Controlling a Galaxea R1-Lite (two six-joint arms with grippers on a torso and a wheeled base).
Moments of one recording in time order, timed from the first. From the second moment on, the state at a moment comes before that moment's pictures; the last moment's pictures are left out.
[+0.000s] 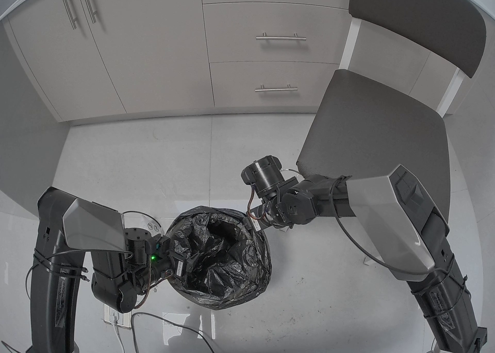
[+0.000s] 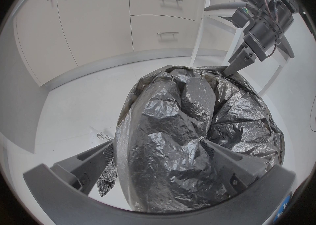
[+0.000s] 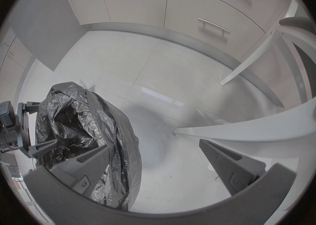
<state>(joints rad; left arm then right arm) -0.29 2.54 -0.54 -1.53 -0.04 0.14 0.66 2.61 -2.00 0.21 -0.39 0.06</state>
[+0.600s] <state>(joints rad) -0.29 2.54 -0.55 -1.53 -0.05 0.13 0.64 2.66 -2.00 0.21 -0.39 0.06</state>
